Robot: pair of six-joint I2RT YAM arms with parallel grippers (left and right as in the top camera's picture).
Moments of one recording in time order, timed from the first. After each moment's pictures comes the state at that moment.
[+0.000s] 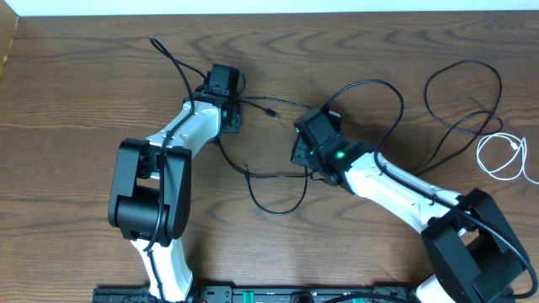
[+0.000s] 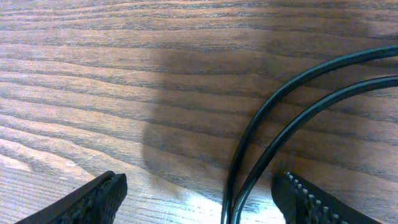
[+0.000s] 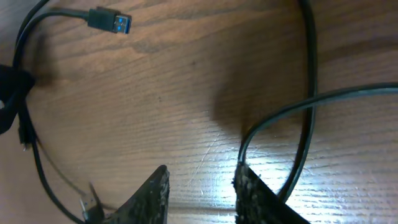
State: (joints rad) left arm -0.22 2.00 1.27 -0.48 -0.32 -0.15; right arm 0.67 1.73 1.01 -0.31 0.09 0.95
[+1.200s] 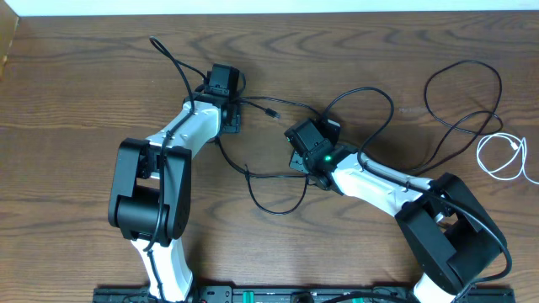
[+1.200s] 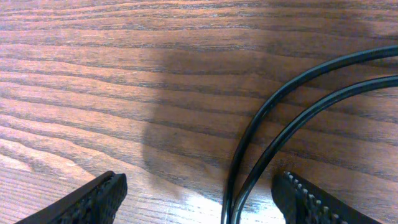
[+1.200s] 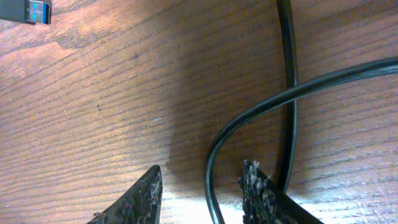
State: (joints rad) left arm -0.22 2.00 1.27 -0.48 -0.32 -0.15; right arm 0.69 1.84 1.00 -0.28 0.17 1.01
